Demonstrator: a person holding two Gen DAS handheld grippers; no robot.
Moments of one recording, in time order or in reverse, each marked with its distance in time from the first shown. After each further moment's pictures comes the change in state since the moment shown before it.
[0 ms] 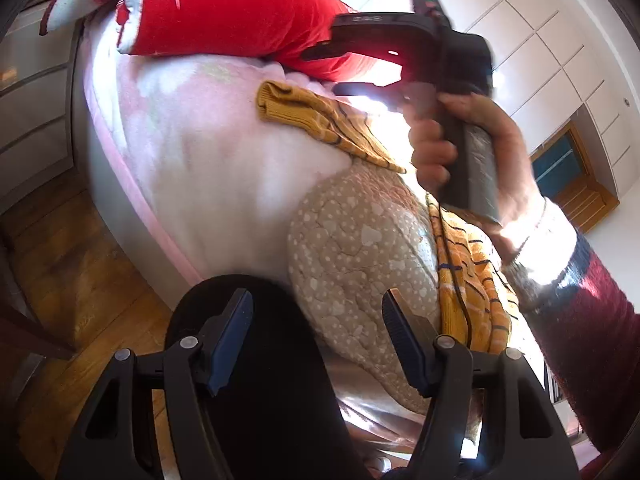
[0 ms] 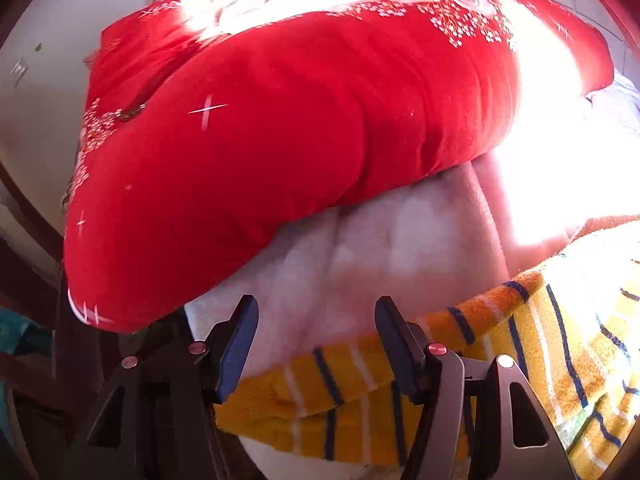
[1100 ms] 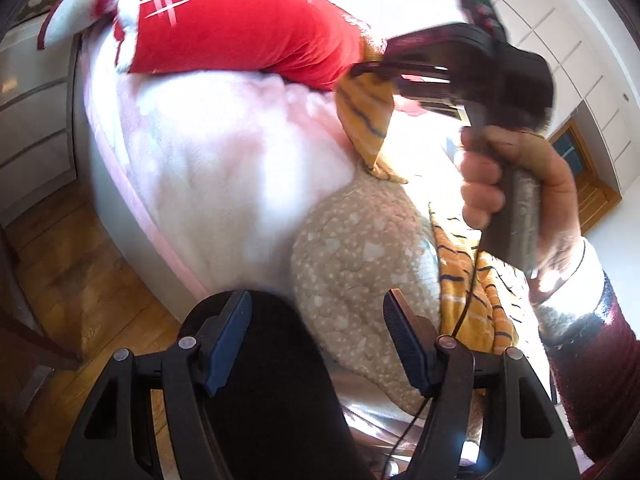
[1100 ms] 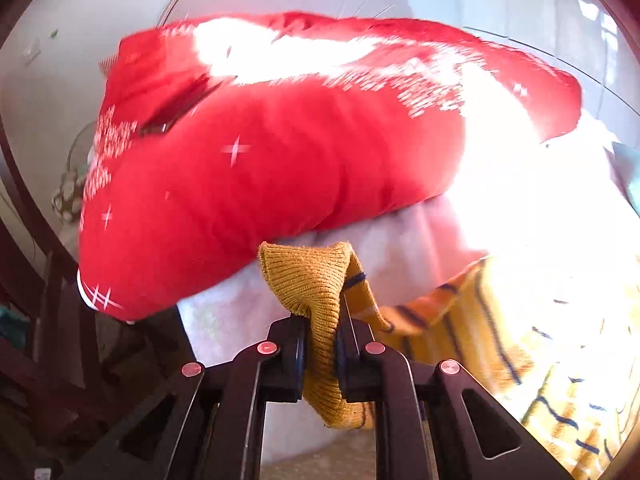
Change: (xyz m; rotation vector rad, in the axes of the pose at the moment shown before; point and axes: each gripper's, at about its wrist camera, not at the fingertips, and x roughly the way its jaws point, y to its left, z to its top) left arm -0.004 -0.014 0.015 0.039 -0.018 0.005; right arm -0.081 -0.011 -0.014 -0.011 -0.165 -0.138
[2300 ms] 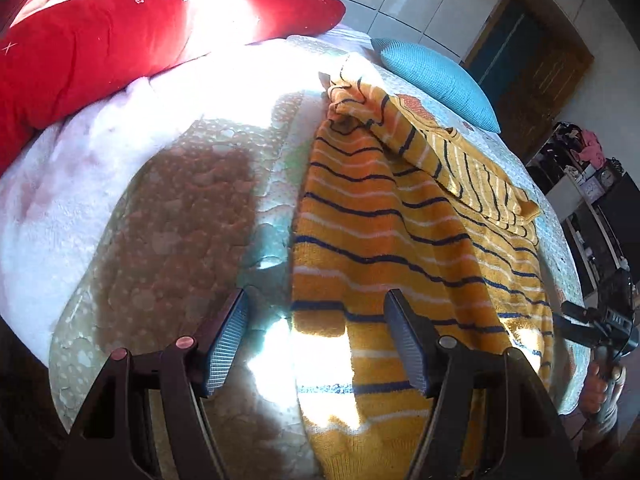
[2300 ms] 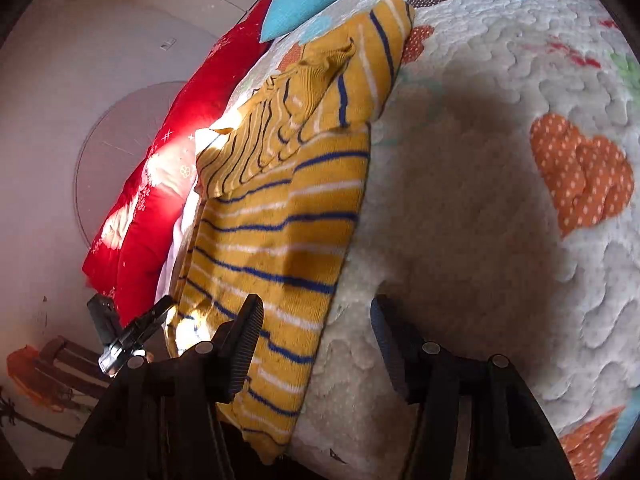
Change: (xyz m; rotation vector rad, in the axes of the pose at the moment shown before) left arm 0.143 -0.152 0.036 0.404 0.243 -0.028; right arm -0.270 -0.328 -0.358 0.853 -0.089 0.111
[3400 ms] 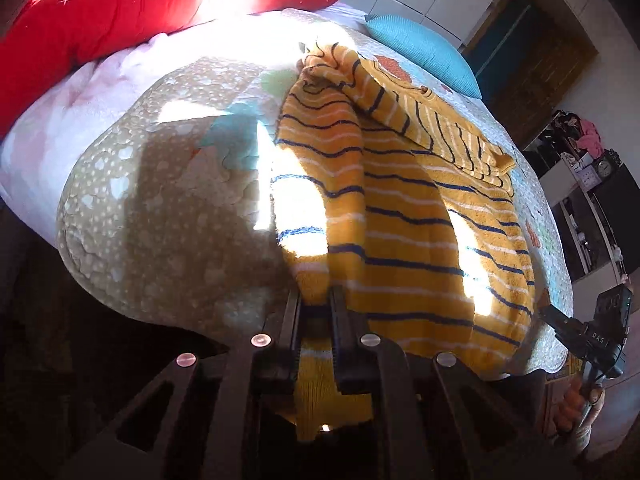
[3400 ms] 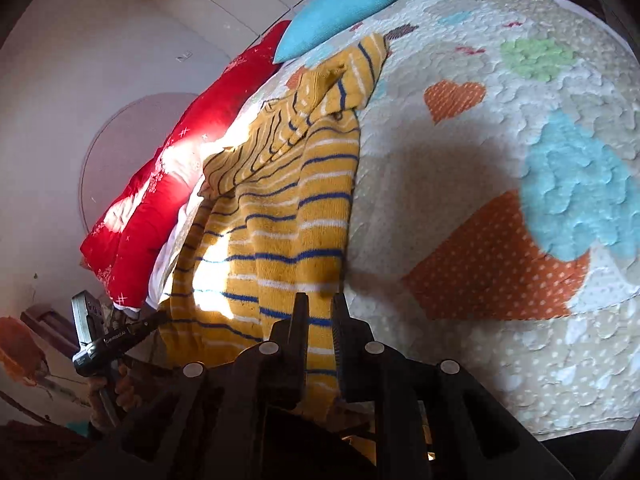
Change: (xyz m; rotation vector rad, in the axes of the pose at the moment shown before) left arm -0.061 -0.034 -0.084 -0.056 0.072 0.026; right arm -0.084 0.003 -0.087 -0.054 -0.156 -0.079
